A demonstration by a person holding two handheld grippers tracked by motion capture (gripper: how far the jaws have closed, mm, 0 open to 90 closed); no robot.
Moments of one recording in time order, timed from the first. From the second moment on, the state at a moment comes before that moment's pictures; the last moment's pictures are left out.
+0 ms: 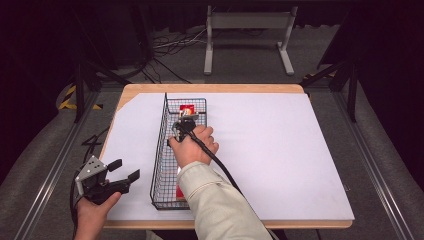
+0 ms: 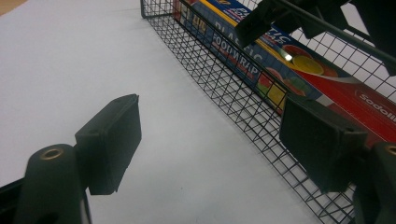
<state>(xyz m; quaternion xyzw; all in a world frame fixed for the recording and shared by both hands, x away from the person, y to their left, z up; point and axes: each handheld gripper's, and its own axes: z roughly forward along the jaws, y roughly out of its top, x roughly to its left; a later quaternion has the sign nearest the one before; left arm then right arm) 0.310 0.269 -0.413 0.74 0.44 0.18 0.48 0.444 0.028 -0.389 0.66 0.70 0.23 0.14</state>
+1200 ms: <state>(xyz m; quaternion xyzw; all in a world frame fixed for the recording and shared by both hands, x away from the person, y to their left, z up) 0.314 0.271 -0.417 0.74 0.45 0.19 0.47 0.427 -0.051 -0.317 0.55 0.75 0.33 0.15</state>
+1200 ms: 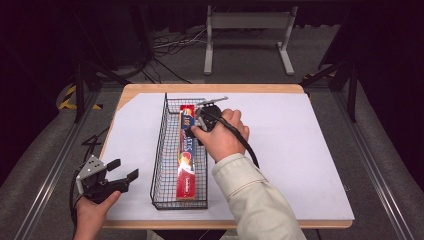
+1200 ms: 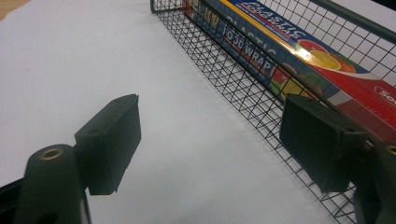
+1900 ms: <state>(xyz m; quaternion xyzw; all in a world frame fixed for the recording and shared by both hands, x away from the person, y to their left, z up) 0.321 0.271 -0.427 0.75 0.45 0.20 0.45 0.404 -0.215 -0.324 0.46 0.77 0.39 0.20</state>
